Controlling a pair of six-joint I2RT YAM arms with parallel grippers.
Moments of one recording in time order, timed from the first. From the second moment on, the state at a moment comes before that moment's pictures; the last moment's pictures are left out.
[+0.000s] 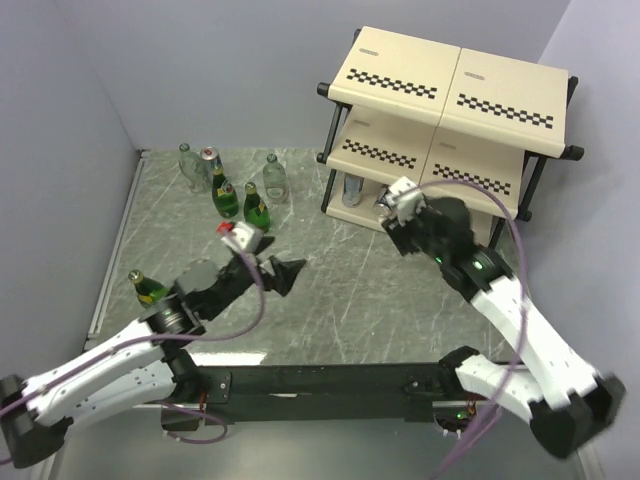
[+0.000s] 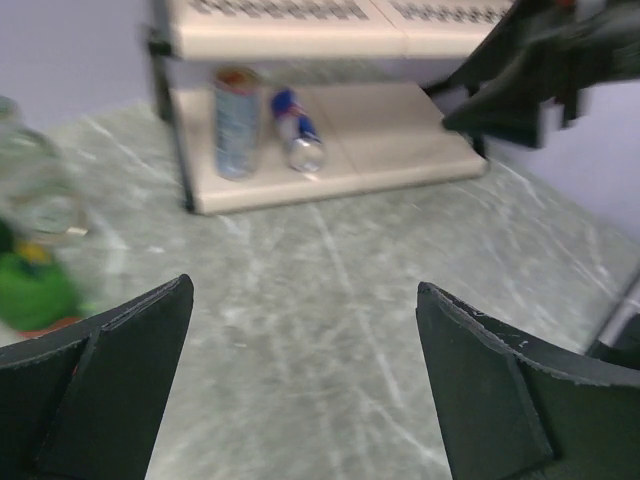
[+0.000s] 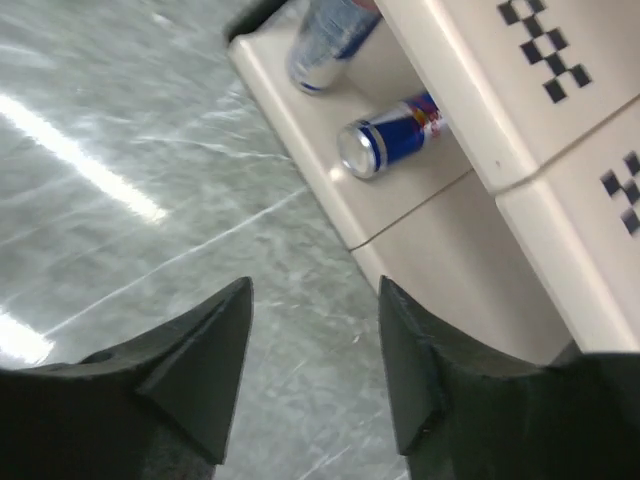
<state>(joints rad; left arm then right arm) -0.90 0.66 0.59 0.08 -0.20 -0.17 0.49 1.04 0.97 -0.42 0.07 -0.37</state>
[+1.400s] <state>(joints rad) -0.82 2.33 1.70 0.42 -0.08 -0.34 0.19 0.58 0.89 -0.48 -0.20 -0.14</state>
